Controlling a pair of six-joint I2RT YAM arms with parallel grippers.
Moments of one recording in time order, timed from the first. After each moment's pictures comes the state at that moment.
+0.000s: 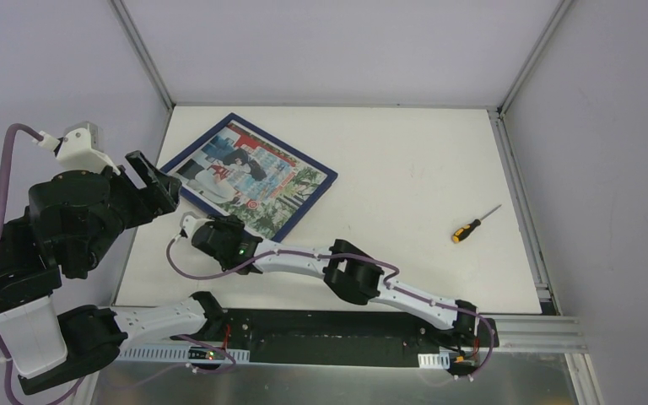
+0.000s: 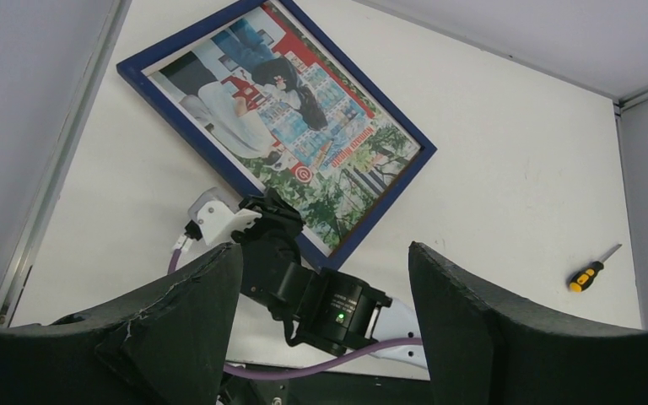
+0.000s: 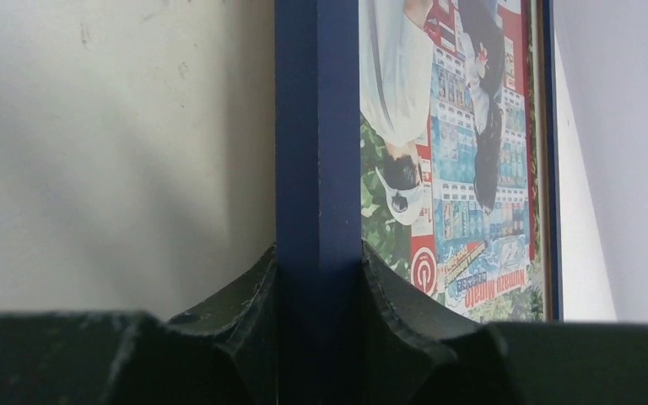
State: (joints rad) left arm -0.86 0.97 2.08 -1.63 -0.80 -0.69; right arm 1.34 2.76 2.42 -0.28 0.74 -0.39
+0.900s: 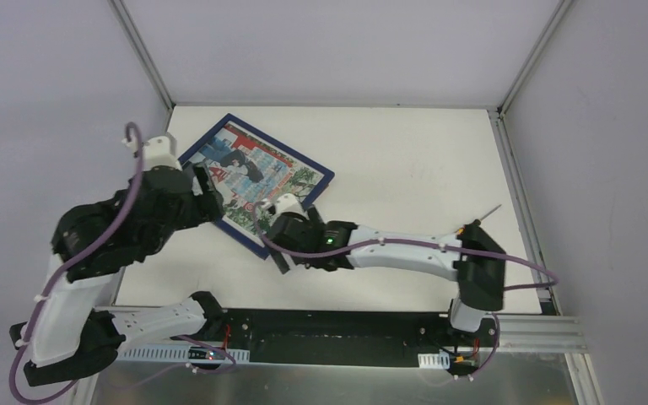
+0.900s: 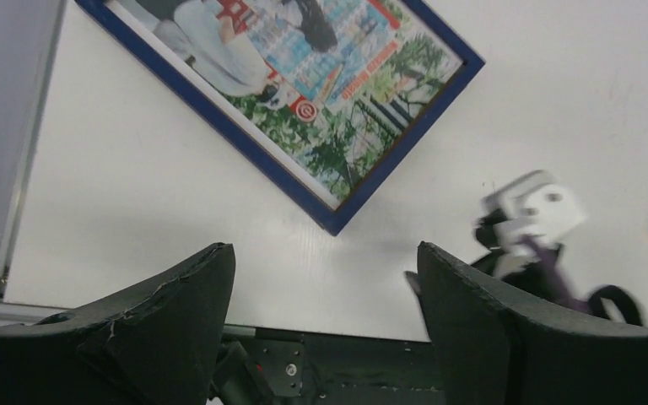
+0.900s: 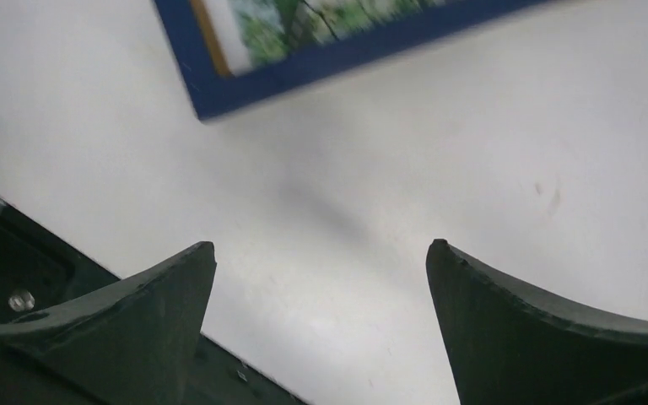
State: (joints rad) left arm -0.86 0.95 1.78 -1.54 -0.73 -0.73; right arm 1.33 1.84 1.49 -0.57 0.48 0.42
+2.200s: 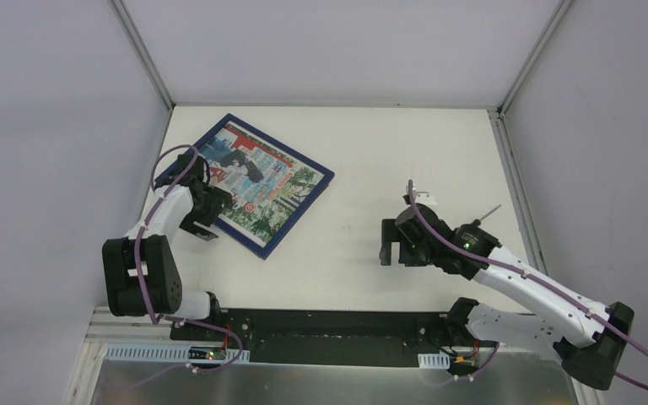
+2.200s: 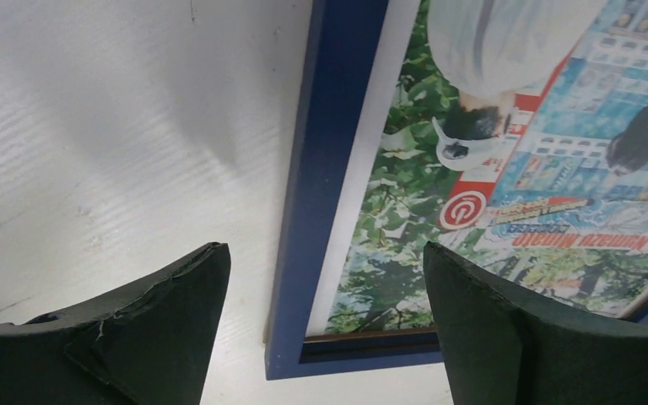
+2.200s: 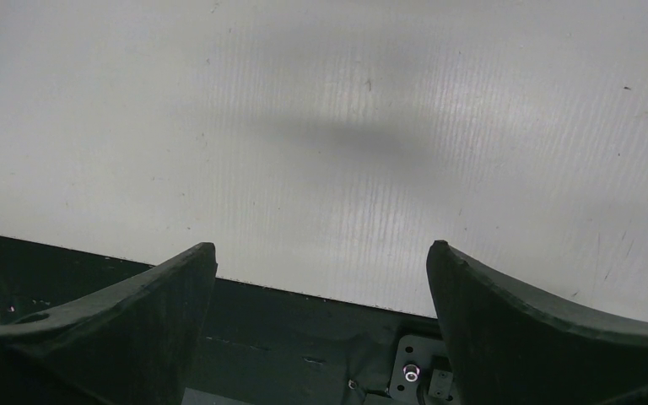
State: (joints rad) left arm 0.08 1.39 0.92 -0.77 -0.10 -1.08; right arm 0.92 0.93 0.87 -0.98 0.30 0.76
